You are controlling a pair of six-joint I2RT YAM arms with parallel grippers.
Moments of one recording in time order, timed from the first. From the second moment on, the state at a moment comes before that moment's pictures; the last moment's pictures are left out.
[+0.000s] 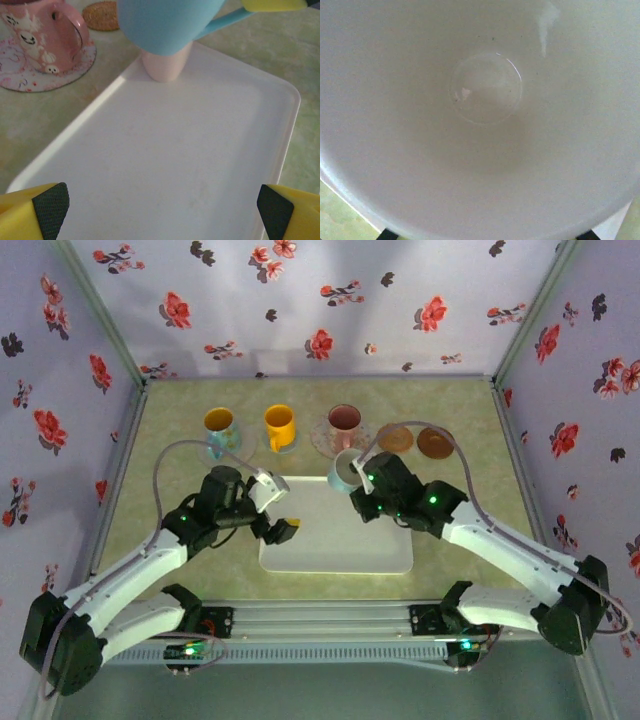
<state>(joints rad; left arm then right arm) -0.64 0.98 0.63 -0.23 0.40 0.21 0.83 1.13 1.00 -0.68 0.09 0.23</state>
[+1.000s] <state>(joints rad) -0.63 1.34 0.88 -0.03 0.44 0.23 0.49 1.39 1.34 -0.82 0.11 0.20</state>
